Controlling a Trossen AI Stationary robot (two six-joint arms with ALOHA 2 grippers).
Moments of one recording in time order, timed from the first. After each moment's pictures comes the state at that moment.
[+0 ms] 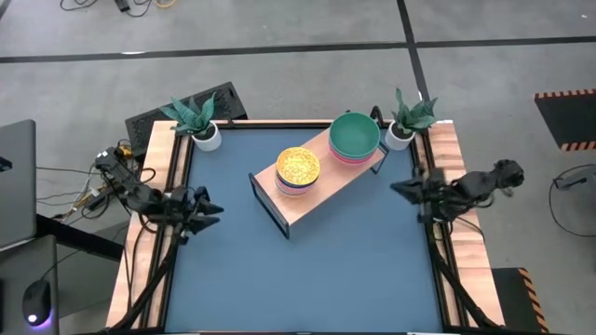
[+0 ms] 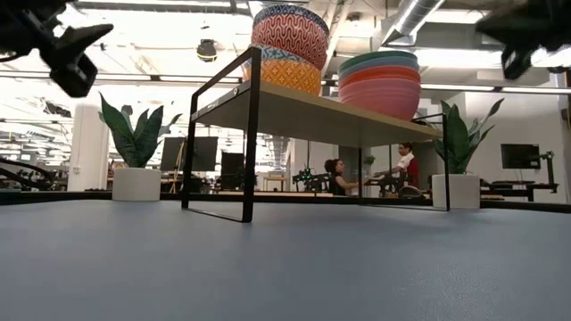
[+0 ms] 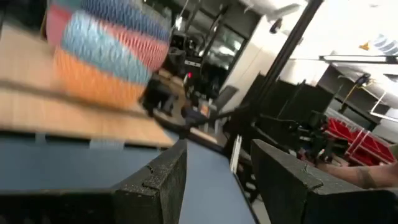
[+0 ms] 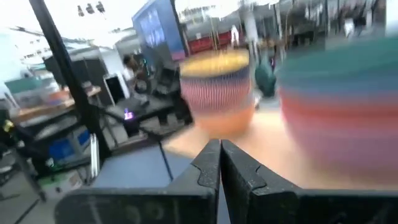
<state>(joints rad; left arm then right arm) -0.72 0.07 0.01 0.34 -0.66 -0.35 0.44 0.00 0.28 -0.18 0.61 0.23</state>
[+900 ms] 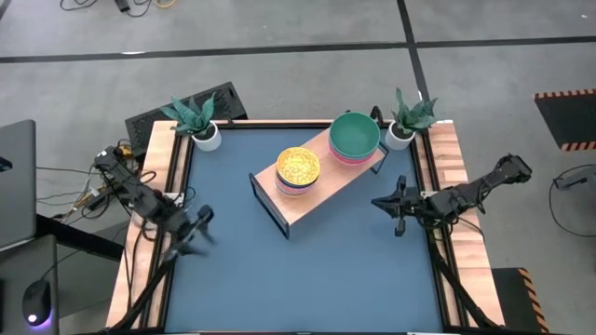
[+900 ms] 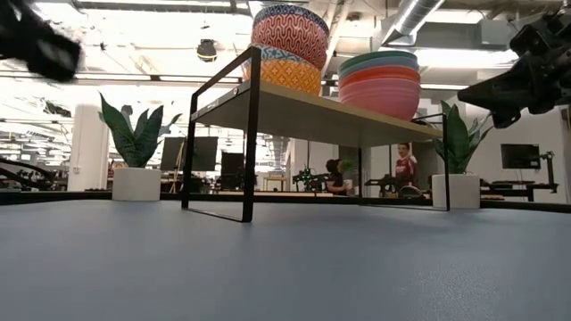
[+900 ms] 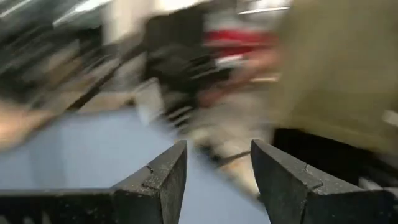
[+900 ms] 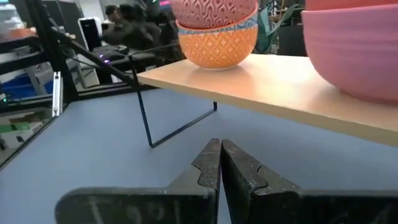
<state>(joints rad) -0.72 0.08 0.01 0.19 -0.15 -0.14 0.44 0.18 0.01 0.07 0.62 0.17</state>
